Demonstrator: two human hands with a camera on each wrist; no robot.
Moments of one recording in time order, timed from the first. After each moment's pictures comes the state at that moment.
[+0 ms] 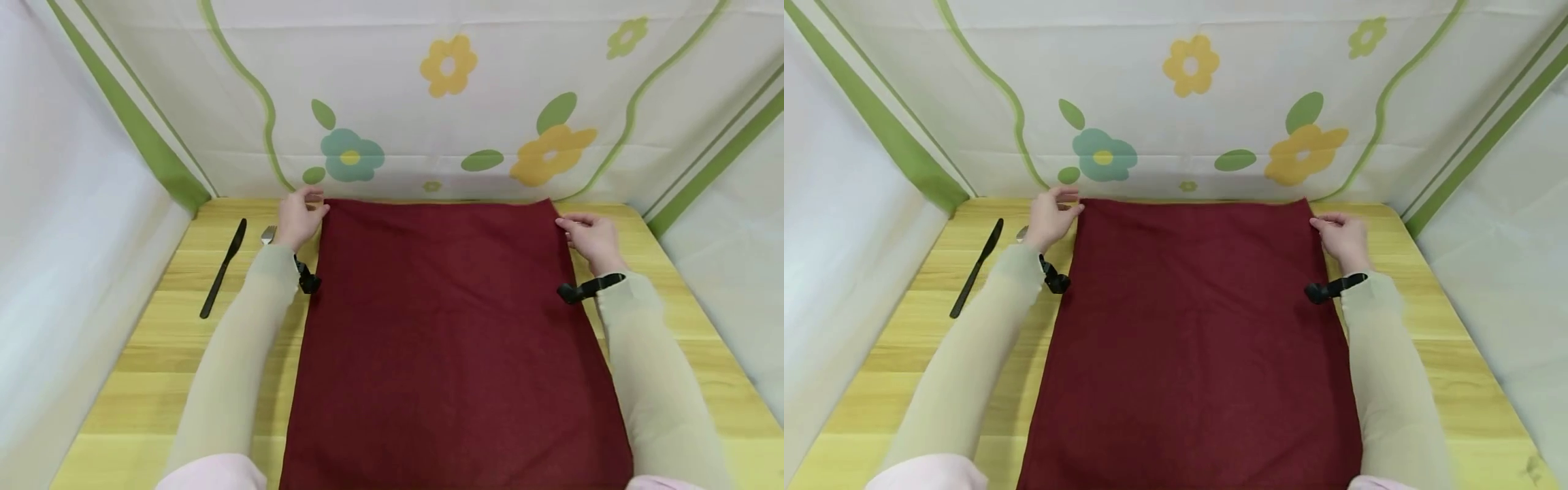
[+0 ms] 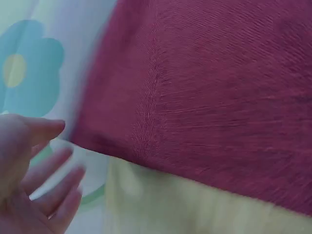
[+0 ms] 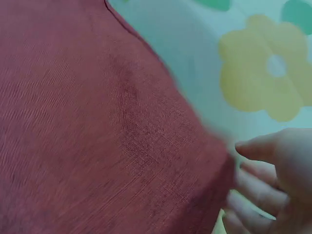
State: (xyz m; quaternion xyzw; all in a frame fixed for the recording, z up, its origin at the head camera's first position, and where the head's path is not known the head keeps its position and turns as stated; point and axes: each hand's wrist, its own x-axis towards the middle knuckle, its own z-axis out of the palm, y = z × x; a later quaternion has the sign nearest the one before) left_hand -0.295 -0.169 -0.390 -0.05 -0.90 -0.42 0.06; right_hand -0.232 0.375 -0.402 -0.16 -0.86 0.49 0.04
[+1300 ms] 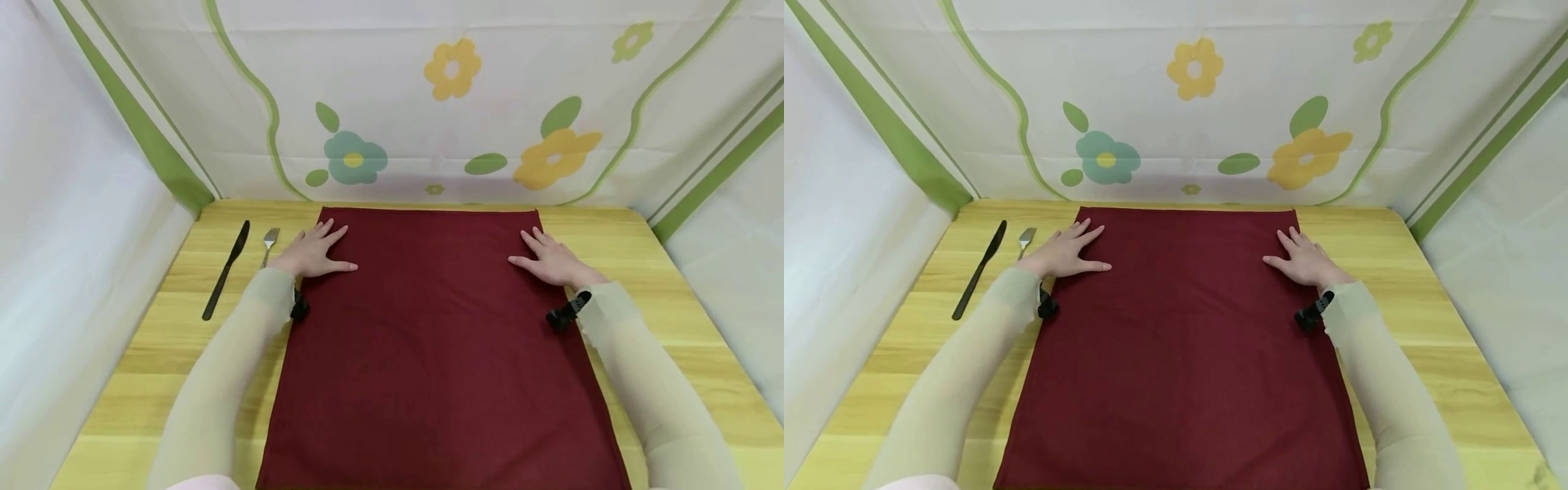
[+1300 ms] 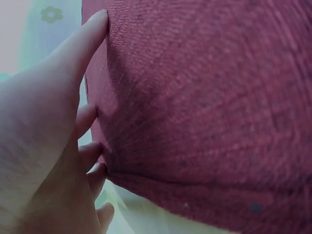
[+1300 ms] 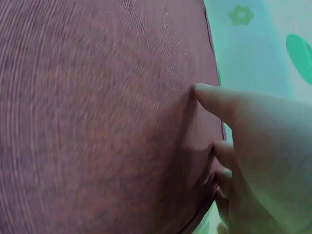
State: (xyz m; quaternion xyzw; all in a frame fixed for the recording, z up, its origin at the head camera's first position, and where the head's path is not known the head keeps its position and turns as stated) left_hand -0.268 -0.174 -0.412 -0.21 -0.95 -0.11 -0.18; right_hand -0.233 0.339 -0.425 0.12 -0.96 0.20 -0.15
